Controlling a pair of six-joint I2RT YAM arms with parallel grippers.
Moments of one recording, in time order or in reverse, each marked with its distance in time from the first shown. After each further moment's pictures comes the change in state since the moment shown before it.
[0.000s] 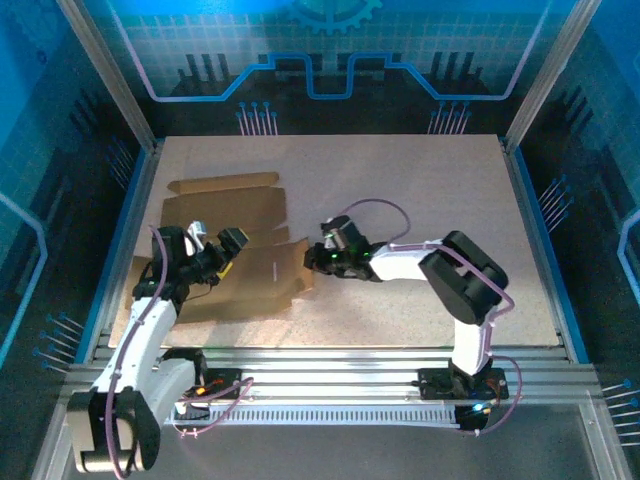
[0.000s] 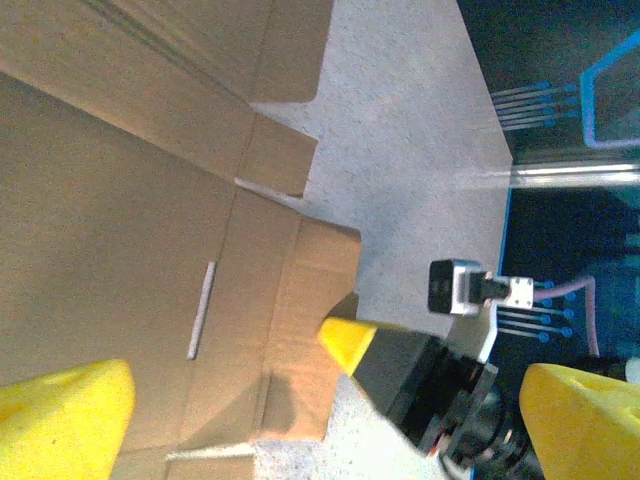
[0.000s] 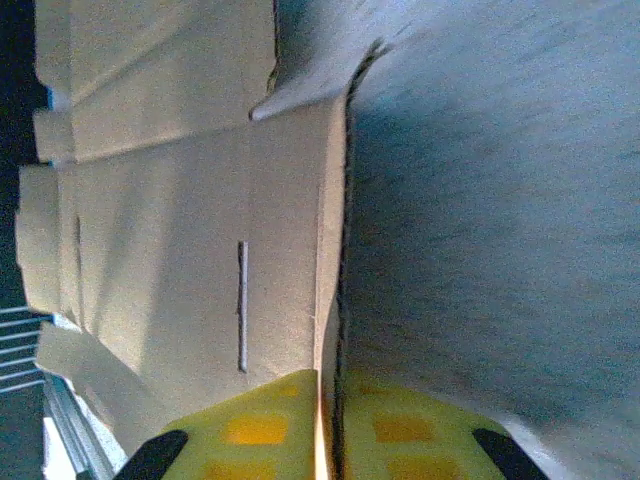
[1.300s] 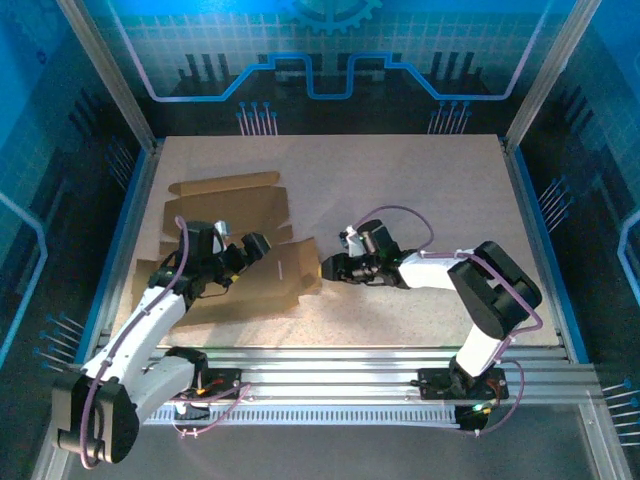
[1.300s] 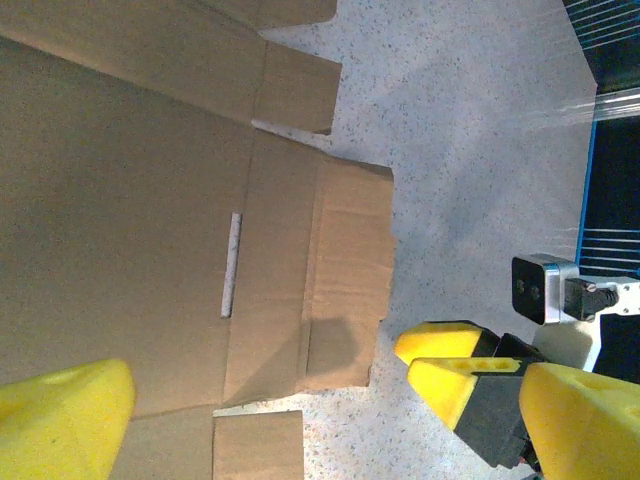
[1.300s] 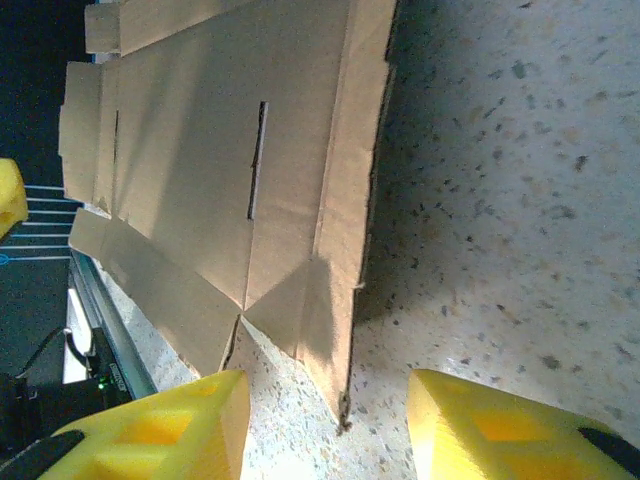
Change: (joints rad) left arm -0.232 0.088 0.075 -0.076 -0.199 0.022; right arm -0.071 -0.139 -0.179 0.002 -0.232 -0.198
